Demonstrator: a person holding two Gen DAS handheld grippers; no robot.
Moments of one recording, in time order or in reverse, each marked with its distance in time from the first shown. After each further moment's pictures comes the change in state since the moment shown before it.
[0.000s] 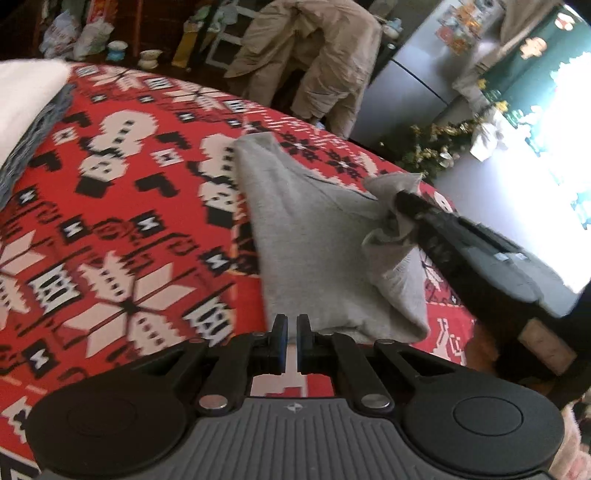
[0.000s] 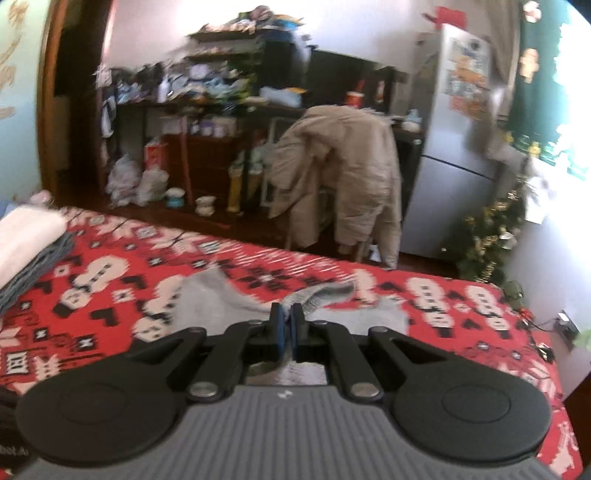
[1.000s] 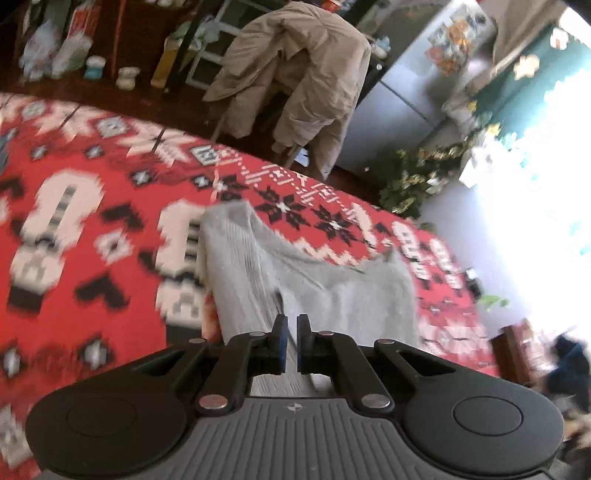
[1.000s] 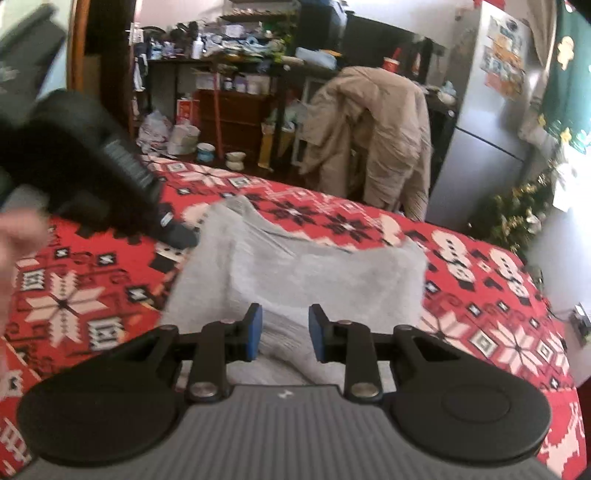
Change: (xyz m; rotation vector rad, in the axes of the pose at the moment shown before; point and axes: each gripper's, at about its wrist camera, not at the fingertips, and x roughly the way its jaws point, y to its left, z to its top) left arm 0.075 -0.018 0.088 0.090 -0.058 -0.026; right arm -0.016 -0.030 -0.051 -0.040 0.118 0.082
